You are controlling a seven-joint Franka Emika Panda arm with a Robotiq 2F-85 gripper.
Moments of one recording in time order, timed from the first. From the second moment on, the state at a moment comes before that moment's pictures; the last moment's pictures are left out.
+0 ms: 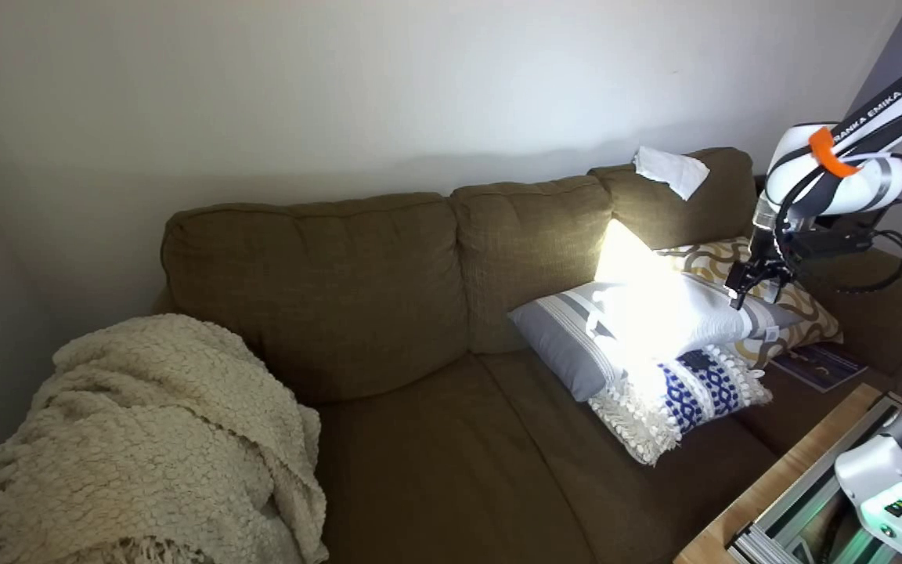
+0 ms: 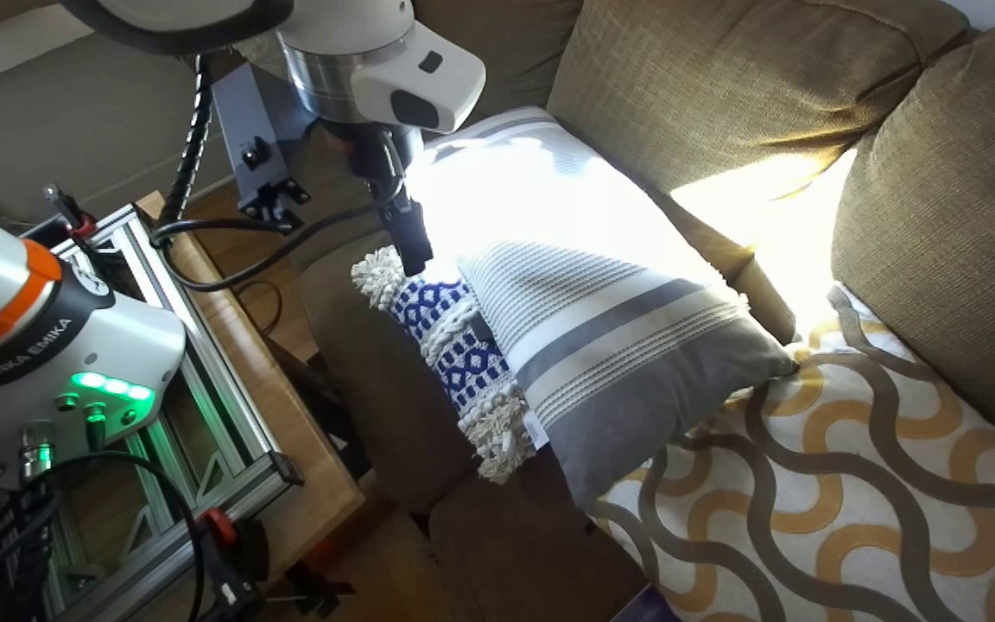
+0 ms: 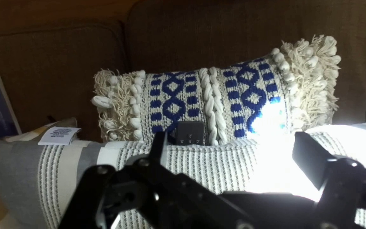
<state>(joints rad) -0.23 -0.09 -0.20 -2.75 -0.11 2.52 -0.11</state>
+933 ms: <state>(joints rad) -0.31 0.34 -0.05 -2.76 0.10 3.10 -0.18</state>
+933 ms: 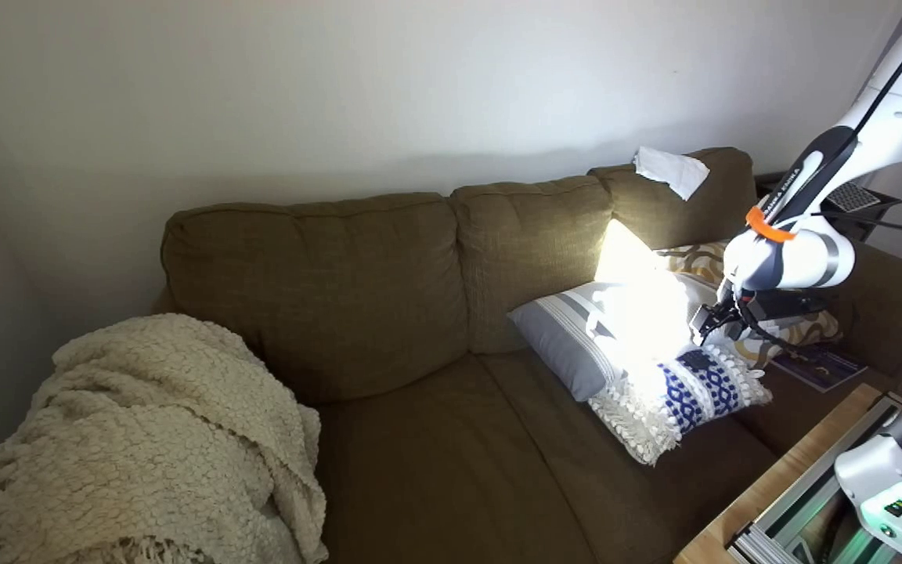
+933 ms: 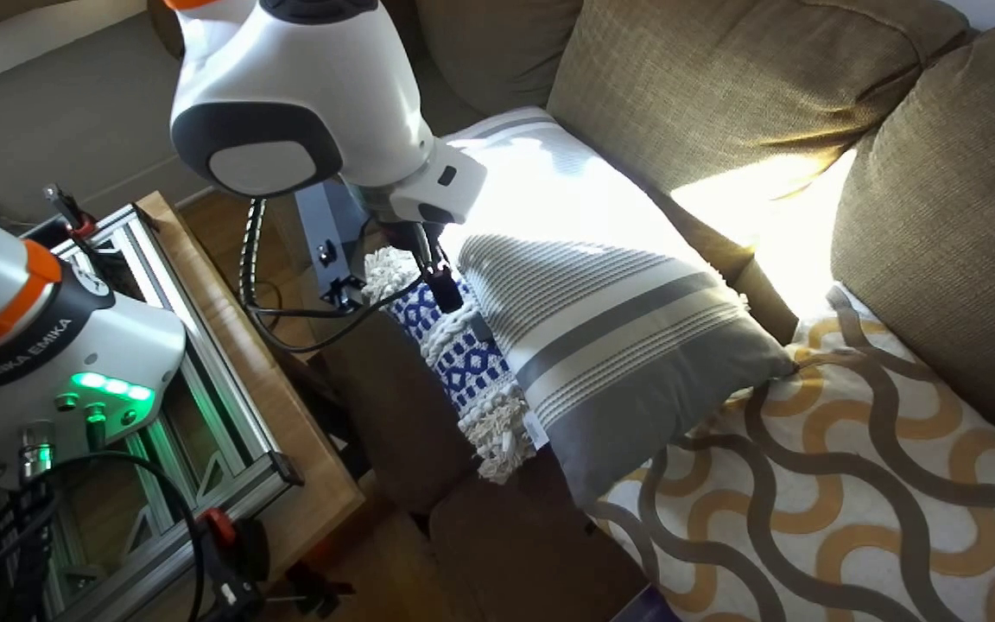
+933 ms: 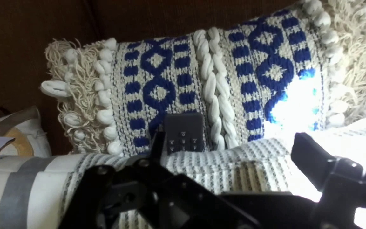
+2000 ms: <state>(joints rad) -0.36 0.60 -0.07 -2.76 -0.02 3.41 -0.14</state>
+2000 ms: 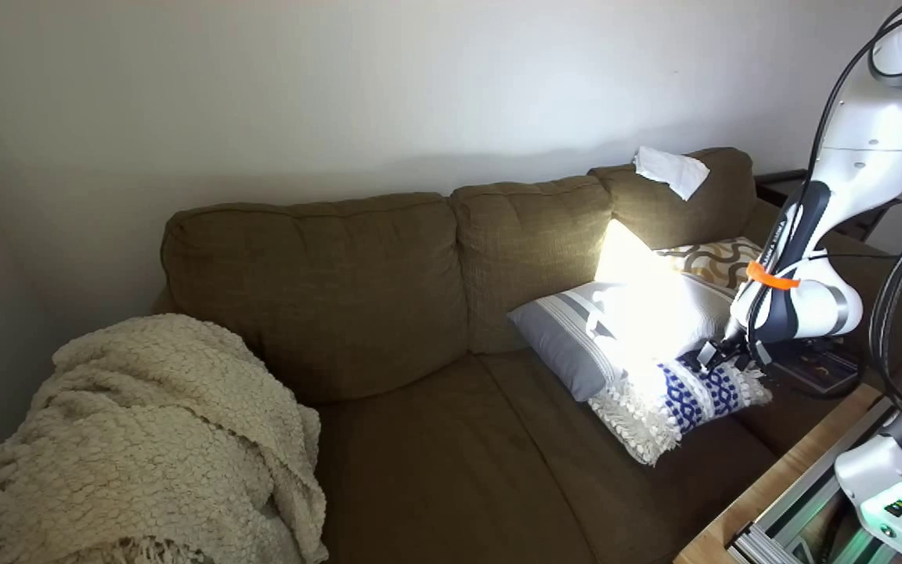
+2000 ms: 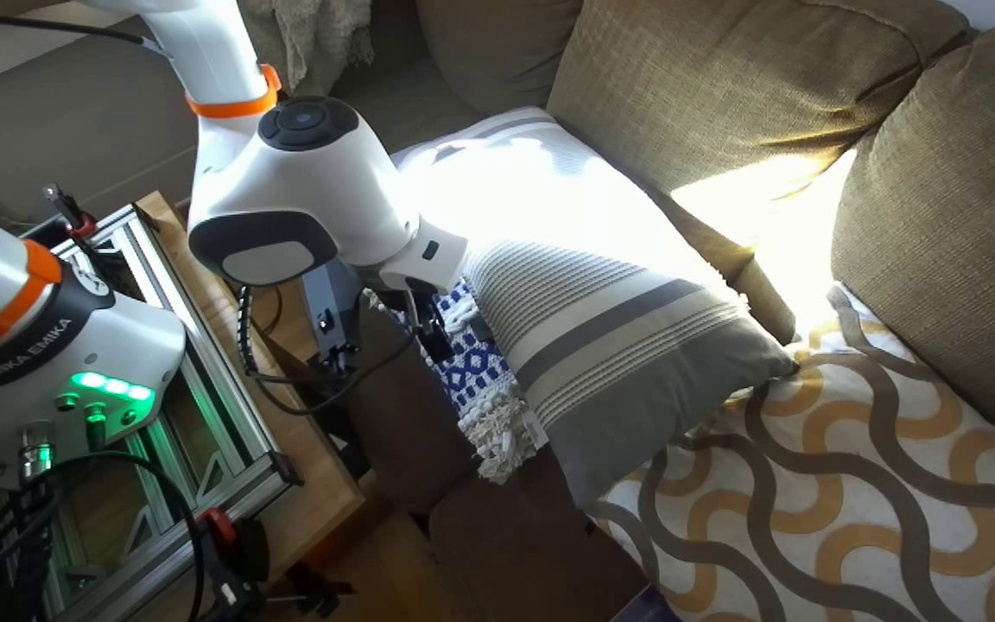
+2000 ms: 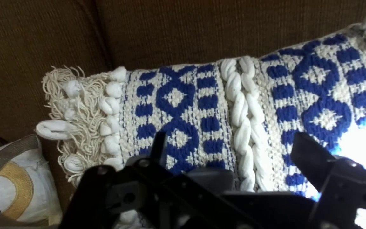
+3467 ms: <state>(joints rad) -0.24 0.81 -0.15 -2.64 -0.01 3.69 -0.09</state>
